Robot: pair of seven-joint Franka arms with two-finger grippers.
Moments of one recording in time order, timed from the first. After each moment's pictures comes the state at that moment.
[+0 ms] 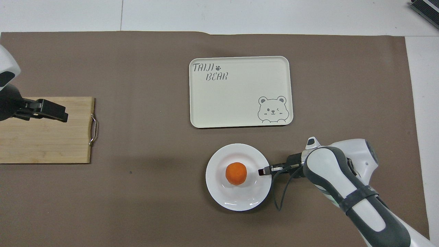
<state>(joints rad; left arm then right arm) -0.03 0.02 -0.04 -1.60 -0.06 1.56 0.06 0.32 0.08 -0.10 -2.44 1.02 2.18 -0.64</state>
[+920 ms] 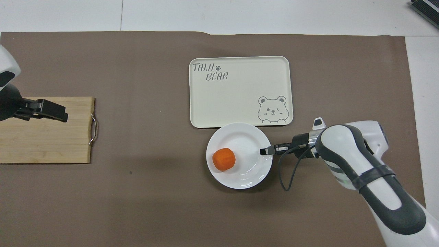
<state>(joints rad) -0.03 0.02 -0.04 -1.60 -0.06 1.56 0.06 0.22 0.20 -0.10 -2.18 1.07 2.07 -0.68</state>
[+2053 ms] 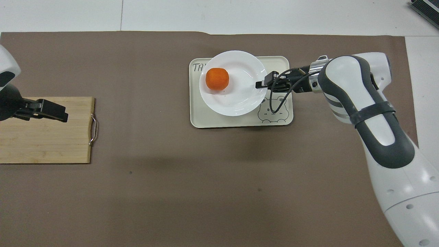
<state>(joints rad) -0.03 0.02 -0.04 -1.60 -0.06 1.56 0.06 0.20 0.55 -0.10 -1.58 1.08 2.05 -0.33</state>
